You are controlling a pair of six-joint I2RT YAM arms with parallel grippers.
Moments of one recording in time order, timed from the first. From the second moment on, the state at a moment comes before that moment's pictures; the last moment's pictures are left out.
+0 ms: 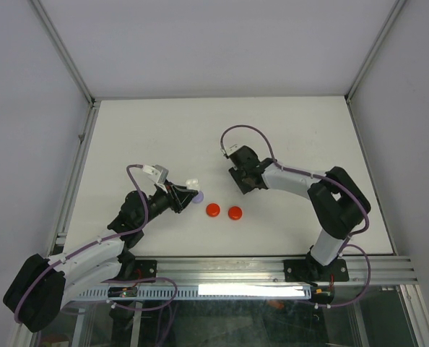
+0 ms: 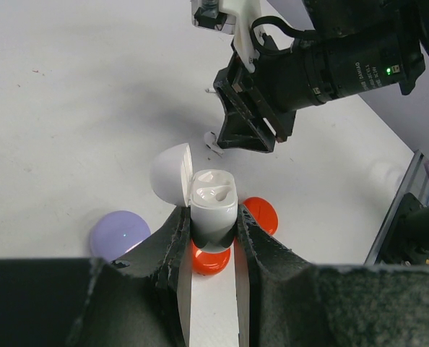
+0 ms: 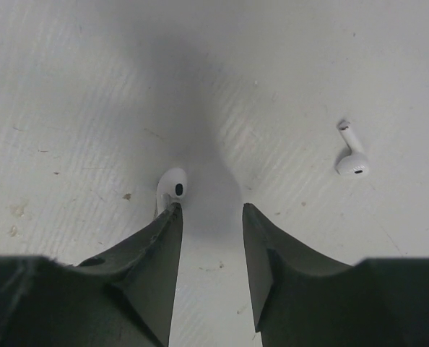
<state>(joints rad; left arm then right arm) -0.61 0.86 0.16 0.64 0.21 -0.45 0.72 1.72 1.02 -0.38 0.24 0.02</state>
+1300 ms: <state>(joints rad) -0.61 0.86 0.16 0.64 0.21 -0.45 0.69 1.84 1.20 -0.54 0.12 0.25</state>
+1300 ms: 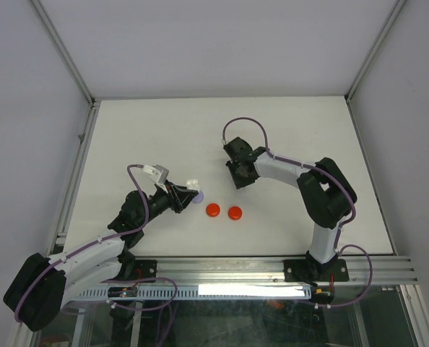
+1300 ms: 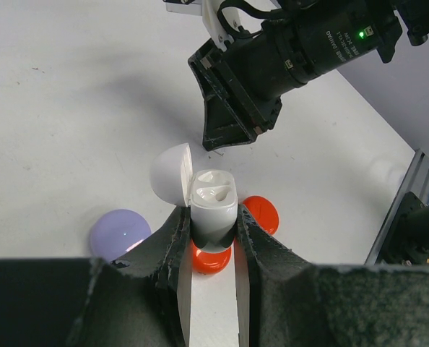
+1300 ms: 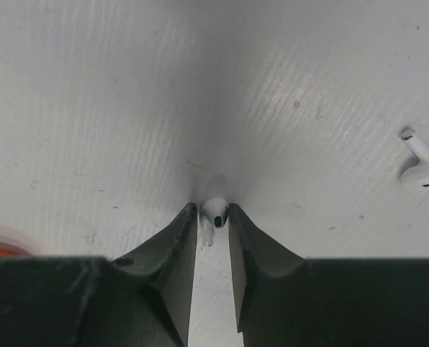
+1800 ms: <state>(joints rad) -0.61 0.88 0.16 0.66 0.22 -0.45 0.69 1.84 1.20 -0.55 0.11 0.25</state>
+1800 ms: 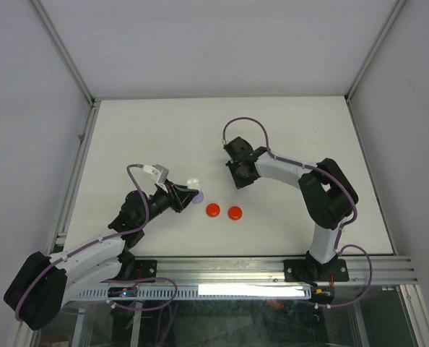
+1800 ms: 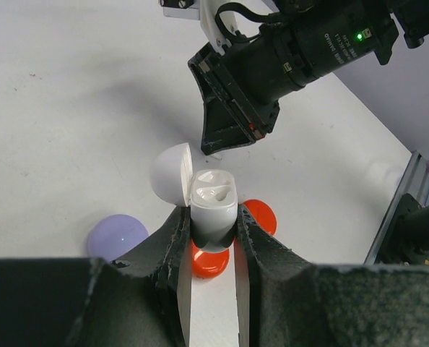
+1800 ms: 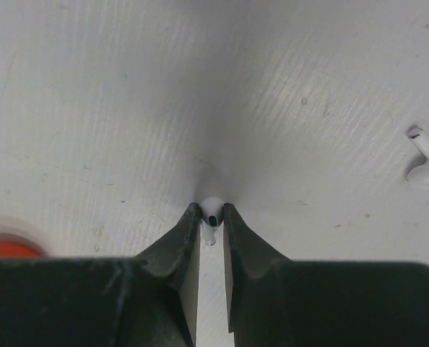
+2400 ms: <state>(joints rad) -0.60 0.89 0.15 0.92 0.29 -0.44 0.70 1.39 1.11 -0.37 -0.06 0.22</state>
